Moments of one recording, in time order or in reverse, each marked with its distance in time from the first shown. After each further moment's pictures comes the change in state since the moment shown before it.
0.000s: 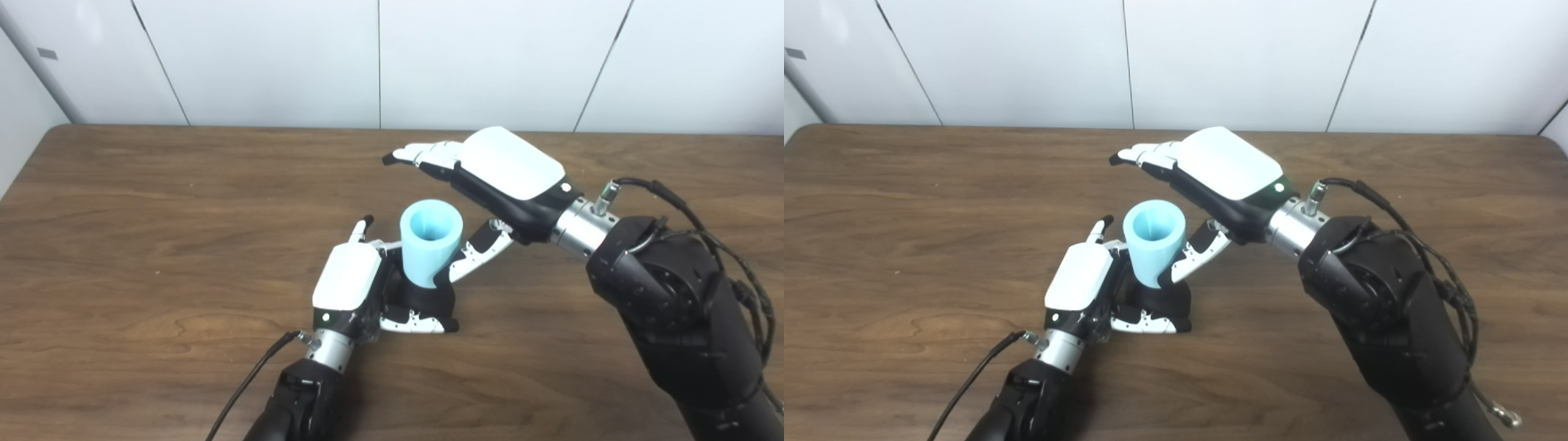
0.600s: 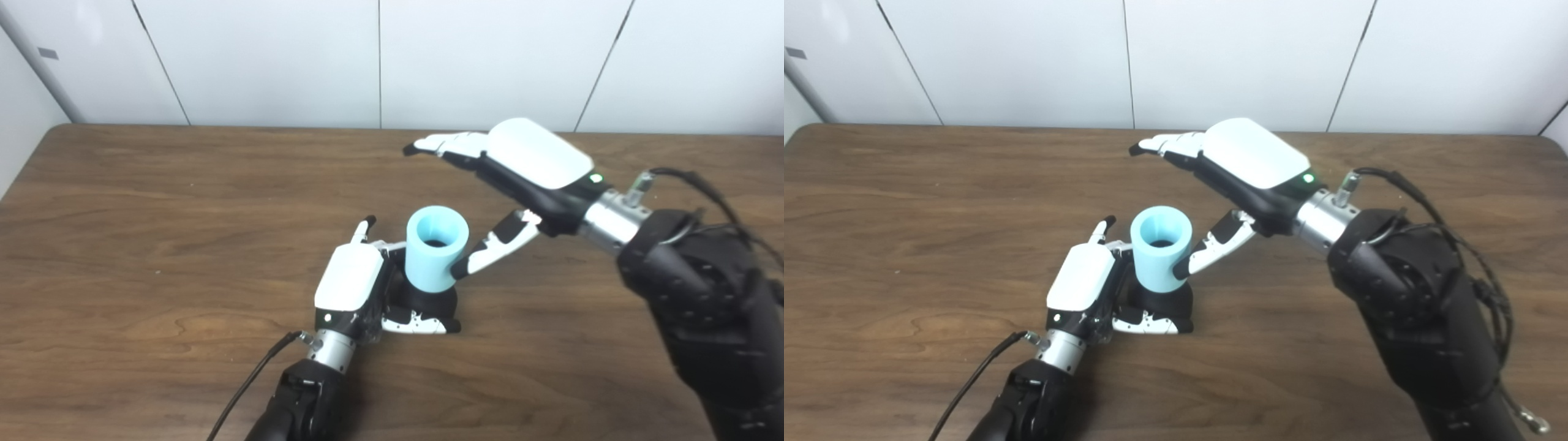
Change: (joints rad) left arm 0.000 -0.001 0.002 0.001 -0.001 0.000 -0.005; right arm 0.000 -0.064 -0.091 -0.087 0.118 0.082 0.084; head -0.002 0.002
